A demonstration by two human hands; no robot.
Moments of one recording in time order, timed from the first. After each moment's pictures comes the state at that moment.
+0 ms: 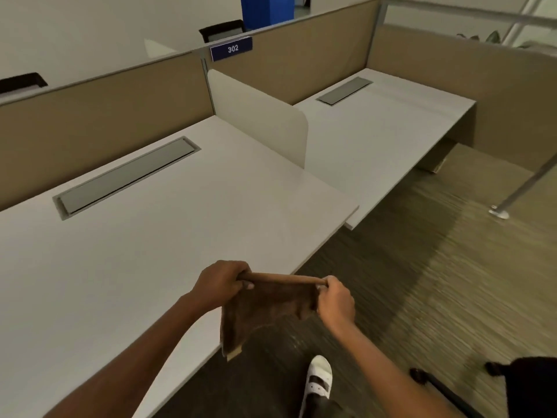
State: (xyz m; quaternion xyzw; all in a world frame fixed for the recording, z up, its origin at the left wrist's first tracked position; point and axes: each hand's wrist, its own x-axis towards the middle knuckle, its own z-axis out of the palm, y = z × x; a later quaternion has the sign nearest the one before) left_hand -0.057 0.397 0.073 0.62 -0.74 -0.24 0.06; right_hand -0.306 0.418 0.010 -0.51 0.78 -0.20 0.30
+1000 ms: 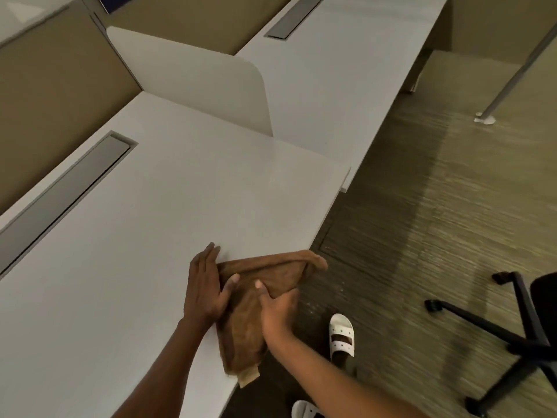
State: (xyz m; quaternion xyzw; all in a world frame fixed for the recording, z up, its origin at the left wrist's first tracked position) left_hand -0.028 0.319 -0.035 0.62 -0.74 -0.20 0.16; right_hand -0.167 0.375 -0.039 -0.13 0.74 -0.41 0.52
